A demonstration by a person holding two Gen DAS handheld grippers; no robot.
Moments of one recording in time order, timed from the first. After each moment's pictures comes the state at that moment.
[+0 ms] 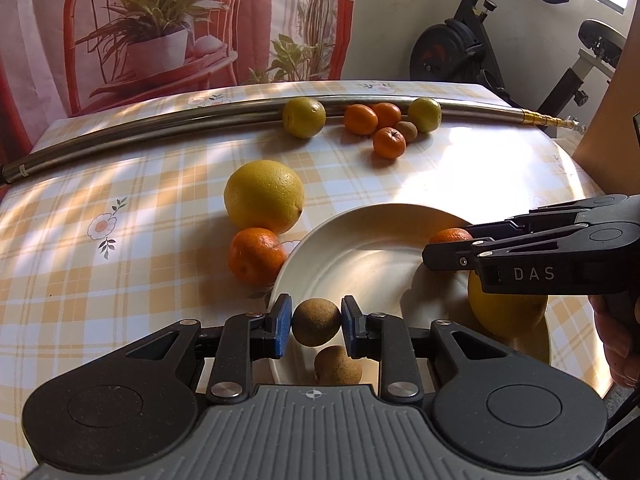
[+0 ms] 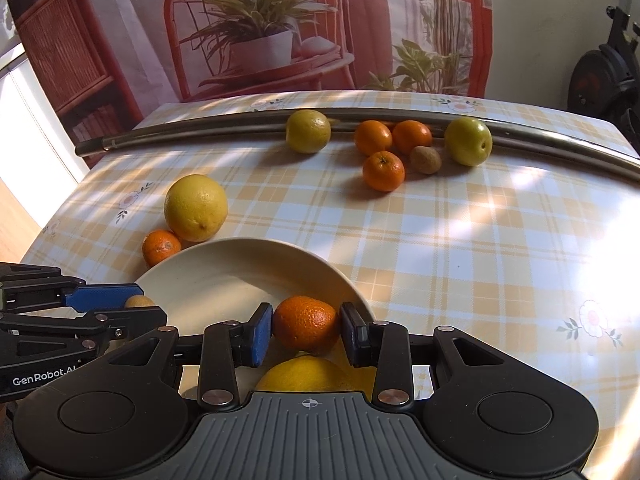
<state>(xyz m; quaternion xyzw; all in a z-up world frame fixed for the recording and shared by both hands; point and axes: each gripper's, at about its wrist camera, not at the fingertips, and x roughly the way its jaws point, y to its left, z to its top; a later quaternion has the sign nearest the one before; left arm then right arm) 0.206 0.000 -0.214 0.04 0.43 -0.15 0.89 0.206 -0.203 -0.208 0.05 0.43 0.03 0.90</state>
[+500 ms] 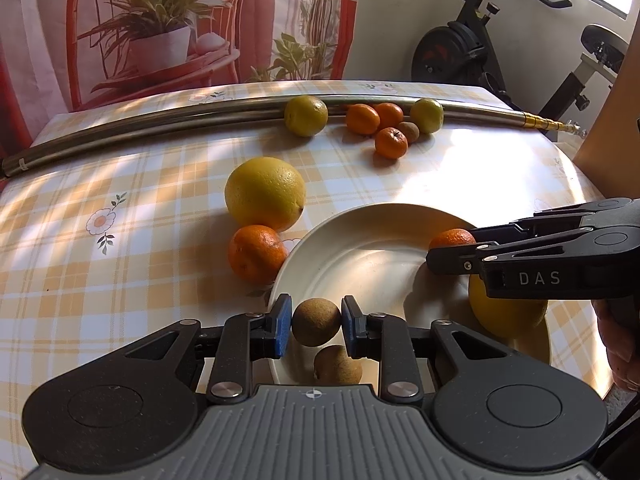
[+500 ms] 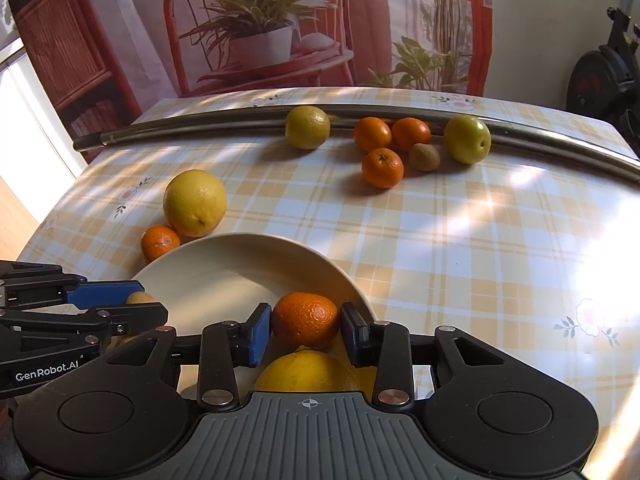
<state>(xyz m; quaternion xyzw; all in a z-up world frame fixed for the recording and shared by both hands) 0.207 0.001 -0.215 0.03 0.43 -0.15 0.89 0.205 -0.203 -0.207 0.04 0.44 0.03 0.90</state>
